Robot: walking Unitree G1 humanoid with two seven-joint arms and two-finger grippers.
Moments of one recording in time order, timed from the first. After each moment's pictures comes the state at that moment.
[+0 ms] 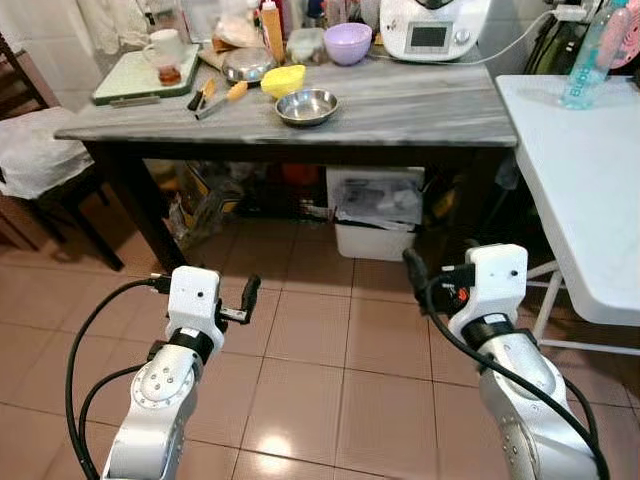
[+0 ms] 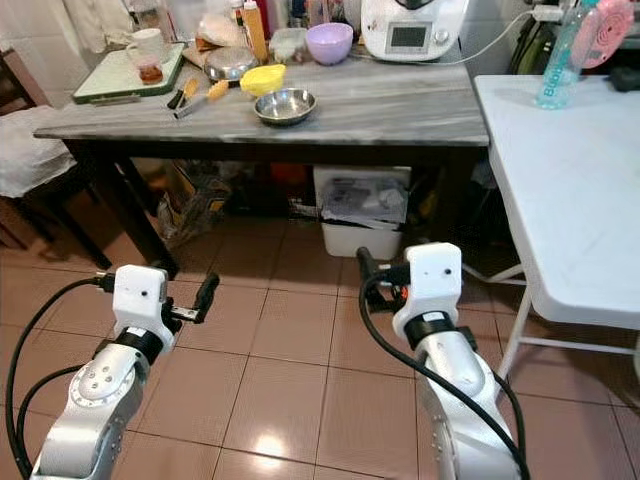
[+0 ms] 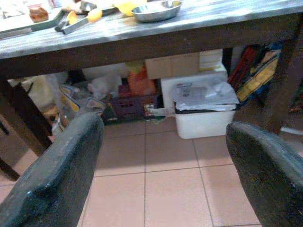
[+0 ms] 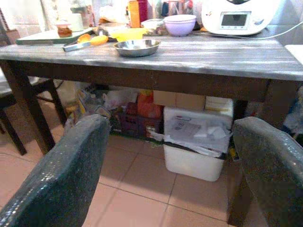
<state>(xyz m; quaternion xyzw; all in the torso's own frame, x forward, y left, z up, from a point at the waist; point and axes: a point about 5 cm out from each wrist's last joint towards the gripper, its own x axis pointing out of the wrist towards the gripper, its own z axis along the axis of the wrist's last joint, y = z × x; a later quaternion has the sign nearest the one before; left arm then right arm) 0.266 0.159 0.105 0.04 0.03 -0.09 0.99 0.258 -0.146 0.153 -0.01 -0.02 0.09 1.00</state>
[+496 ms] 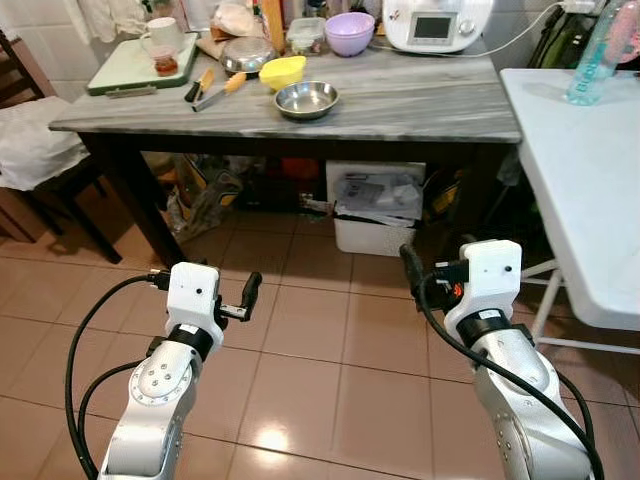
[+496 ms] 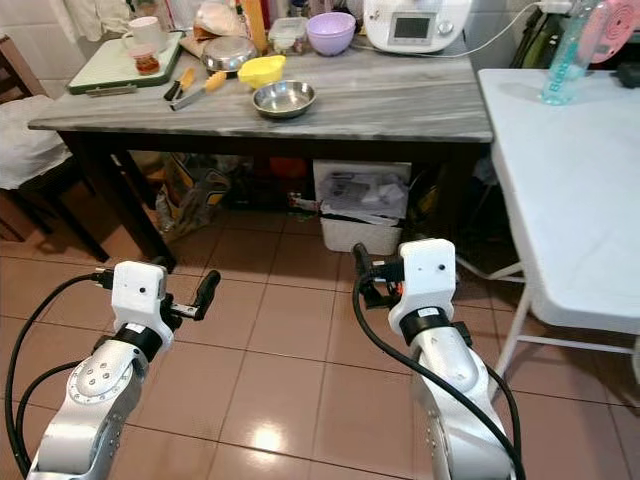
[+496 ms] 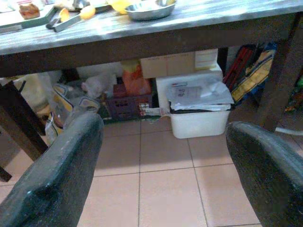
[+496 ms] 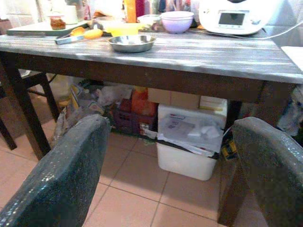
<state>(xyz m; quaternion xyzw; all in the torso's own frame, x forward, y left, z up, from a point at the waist) 0.268 0.159 0.108 0.04 0.03 -0.10 0.99 0.263 -0.148 0.154 -0.03 -0.02 0.07 1.00</state>
